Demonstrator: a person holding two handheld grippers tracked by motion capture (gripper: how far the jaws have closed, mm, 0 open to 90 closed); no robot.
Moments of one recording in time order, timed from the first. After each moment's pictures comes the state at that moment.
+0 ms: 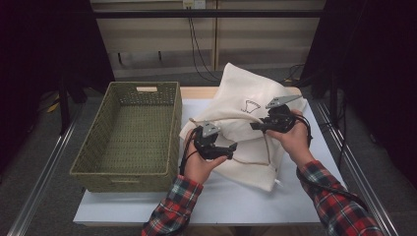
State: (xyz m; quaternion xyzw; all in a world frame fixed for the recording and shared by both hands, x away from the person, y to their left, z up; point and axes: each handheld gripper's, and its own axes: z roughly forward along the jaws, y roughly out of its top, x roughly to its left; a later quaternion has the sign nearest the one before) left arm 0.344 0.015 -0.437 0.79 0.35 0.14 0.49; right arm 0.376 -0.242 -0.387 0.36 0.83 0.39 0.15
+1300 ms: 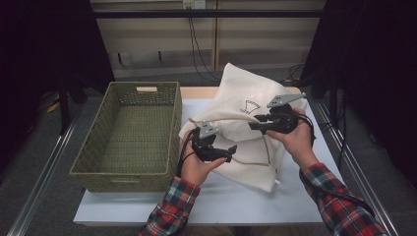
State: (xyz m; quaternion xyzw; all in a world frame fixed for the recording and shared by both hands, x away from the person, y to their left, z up) left arm 0.339 0.021 -0.432 0.79 0.34 0.13 0.50; right arm 0.362 -0.236 -0.368 0.34 0.83 0.41 0.17
